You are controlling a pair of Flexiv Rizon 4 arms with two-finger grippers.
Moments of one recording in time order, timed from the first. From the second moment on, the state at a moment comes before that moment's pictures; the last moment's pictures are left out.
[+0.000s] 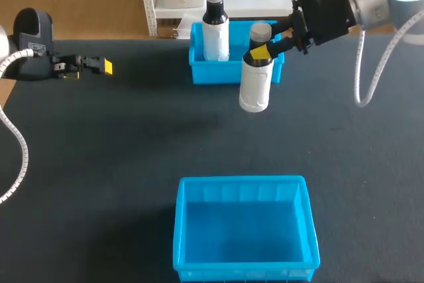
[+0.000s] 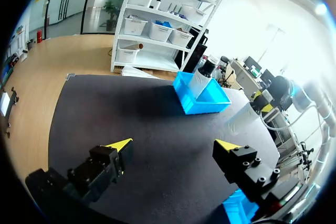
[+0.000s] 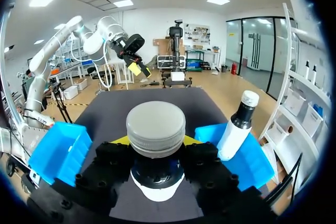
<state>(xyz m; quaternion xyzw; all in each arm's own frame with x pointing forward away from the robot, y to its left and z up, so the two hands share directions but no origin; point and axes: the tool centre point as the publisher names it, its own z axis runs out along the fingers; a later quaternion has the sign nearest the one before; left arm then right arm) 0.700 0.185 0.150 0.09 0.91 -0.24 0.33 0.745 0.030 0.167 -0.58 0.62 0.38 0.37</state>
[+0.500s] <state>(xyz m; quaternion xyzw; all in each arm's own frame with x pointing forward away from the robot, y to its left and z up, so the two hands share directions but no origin) 0.700 0.185 0.150 0.09 0.91 -0.24 0.33 0.756 -0.011 0.209 -0.57 0.63 0.35 0.38</state>
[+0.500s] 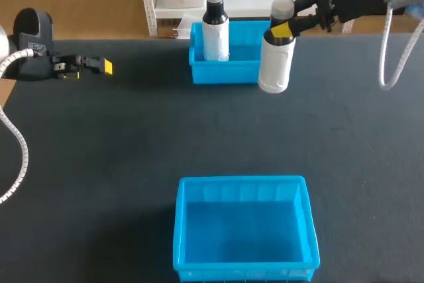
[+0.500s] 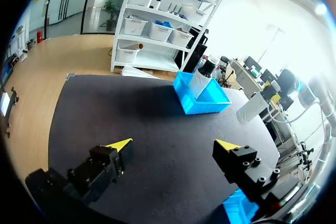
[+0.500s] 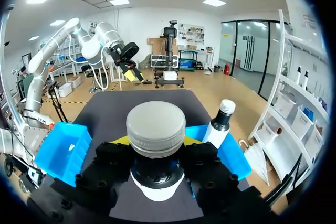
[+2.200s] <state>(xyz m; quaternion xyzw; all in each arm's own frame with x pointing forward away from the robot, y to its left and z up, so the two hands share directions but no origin) 0.700 0.185 0.150 0.09 0.91 -0.24 0.33 0.895 -0.007 0.223 -0.58 0.64 0.31 0.40</state>
